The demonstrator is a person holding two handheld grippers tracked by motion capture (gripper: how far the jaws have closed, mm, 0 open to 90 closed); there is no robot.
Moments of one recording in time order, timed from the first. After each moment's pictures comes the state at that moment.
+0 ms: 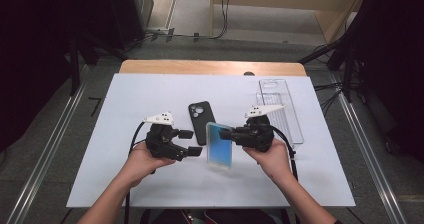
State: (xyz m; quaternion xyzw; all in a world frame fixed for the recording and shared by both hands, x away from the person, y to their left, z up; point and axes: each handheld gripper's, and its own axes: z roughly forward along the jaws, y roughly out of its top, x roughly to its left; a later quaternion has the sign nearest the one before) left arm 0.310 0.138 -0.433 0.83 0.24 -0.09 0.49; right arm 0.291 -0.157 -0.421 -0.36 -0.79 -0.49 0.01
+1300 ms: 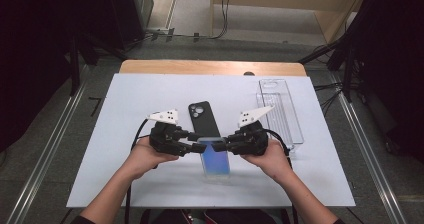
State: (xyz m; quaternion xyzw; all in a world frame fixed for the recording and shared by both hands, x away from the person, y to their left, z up) left arm 0.317 0.130 -0.426 0.84 0.17 -0.11 0.50; right arm 0.288 -0.145 -0.423 -0.23 -0.84 -0.49 0.07
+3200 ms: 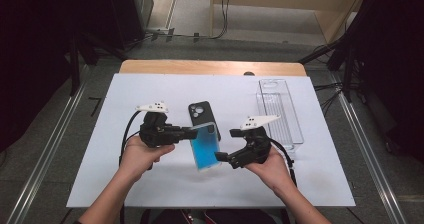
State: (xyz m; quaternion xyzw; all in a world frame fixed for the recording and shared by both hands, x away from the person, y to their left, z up) left arm 0.311 0.143 -0.396 0.81 0.32 -0.08 0.49; right arm 0.269 -0.146 -0.430 -0.35 -0.81 -0.48 0.00
